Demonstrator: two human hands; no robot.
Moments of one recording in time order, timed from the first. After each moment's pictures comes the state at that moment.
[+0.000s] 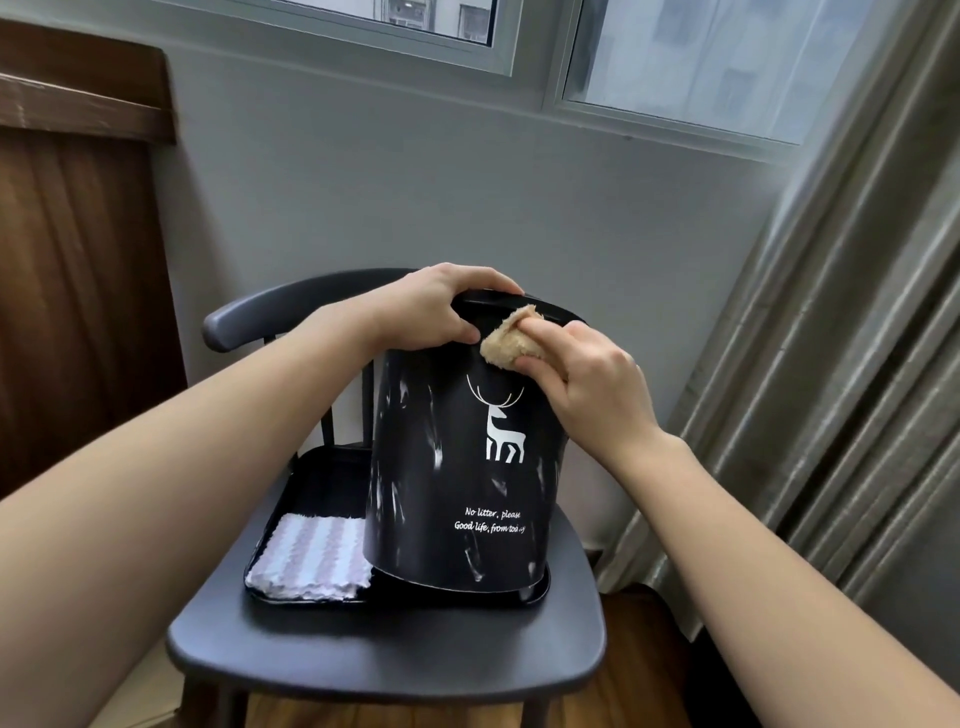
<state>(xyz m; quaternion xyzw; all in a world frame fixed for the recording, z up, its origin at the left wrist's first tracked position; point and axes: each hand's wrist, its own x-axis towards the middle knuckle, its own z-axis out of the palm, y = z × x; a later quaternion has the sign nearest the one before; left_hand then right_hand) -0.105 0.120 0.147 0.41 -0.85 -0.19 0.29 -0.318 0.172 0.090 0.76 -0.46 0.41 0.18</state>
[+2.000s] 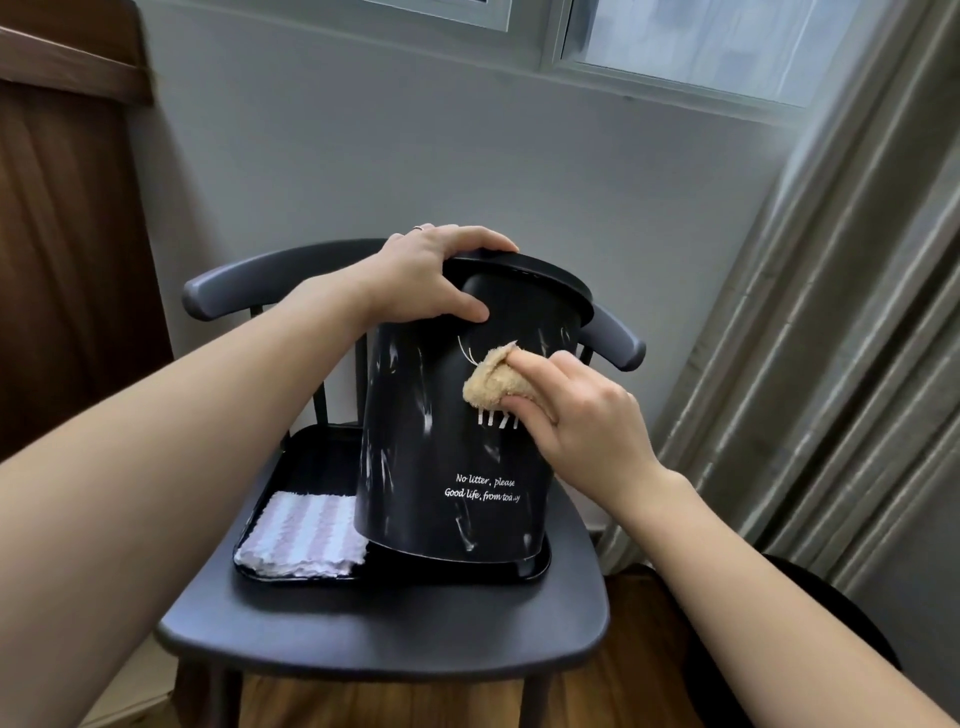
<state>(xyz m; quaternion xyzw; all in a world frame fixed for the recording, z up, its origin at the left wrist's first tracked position) -0.107 0.124 0.133 0.44 -0.83 -0.14 0.32 -0.321 0.199 0.036 0.79 -0.42 0.39 0.22</state>
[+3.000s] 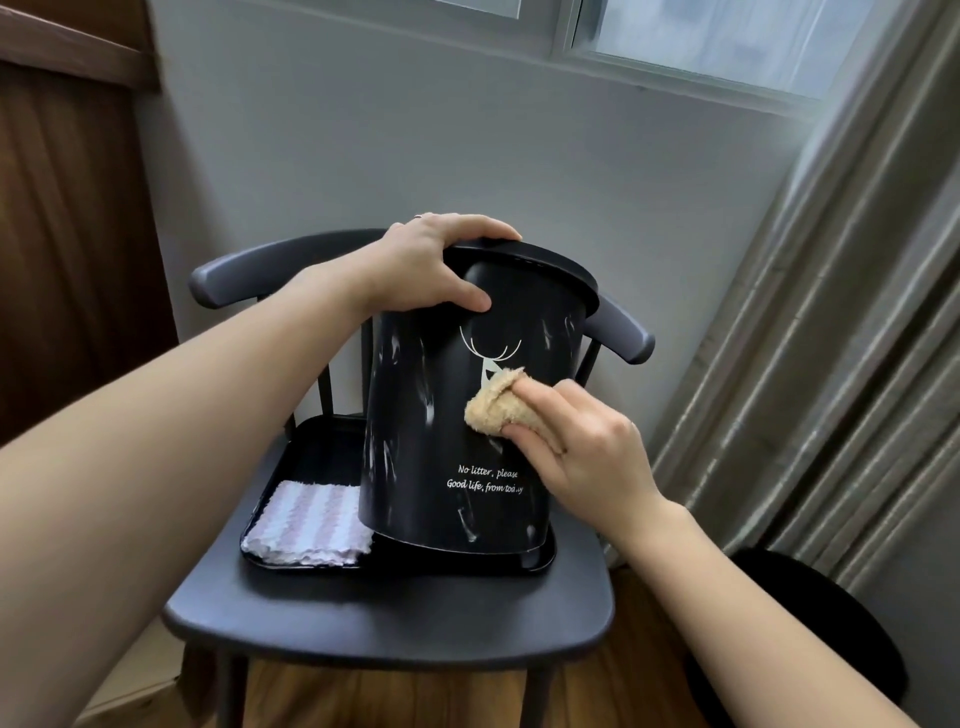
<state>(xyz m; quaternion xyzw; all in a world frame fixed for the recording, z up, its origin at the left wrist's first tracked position) -0.100 0.117 0.130 0.43 -0.82 -0.18 0.32 -0.322 0.208 0.008 0.79 -0.38 0.42 0.21</state>
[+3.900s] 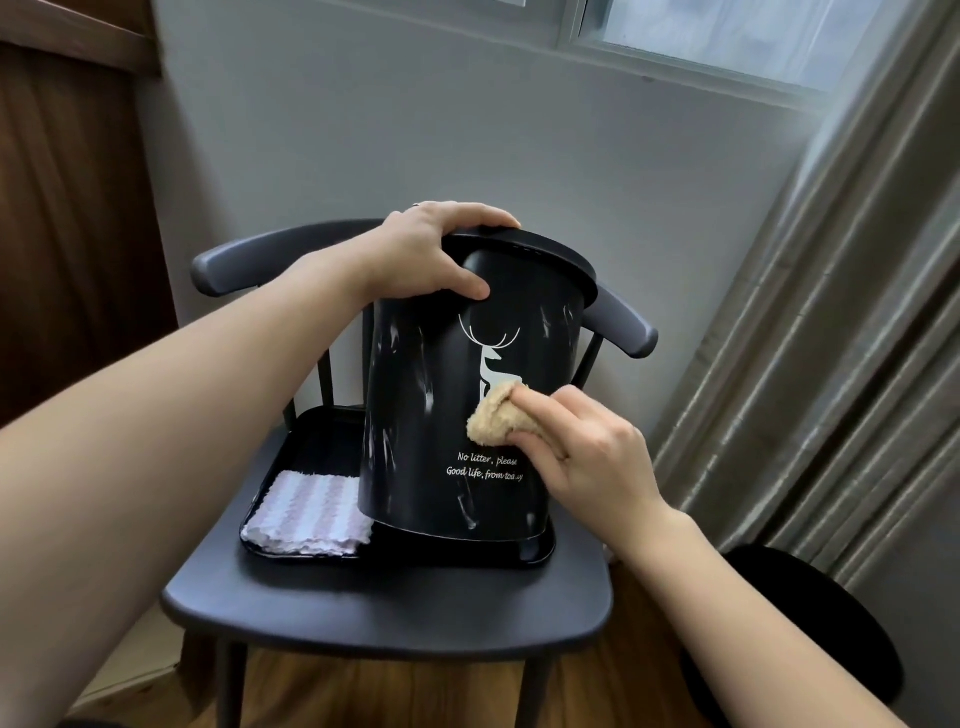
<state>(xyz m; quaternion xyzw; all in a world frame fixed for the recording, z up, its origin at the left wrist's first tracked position) -0.095 0.109 0.128 0.42 -0.82 -0.19 0.33 -0.323 0.215 0.001 0.79 -0.40 0.41 0.21</state>
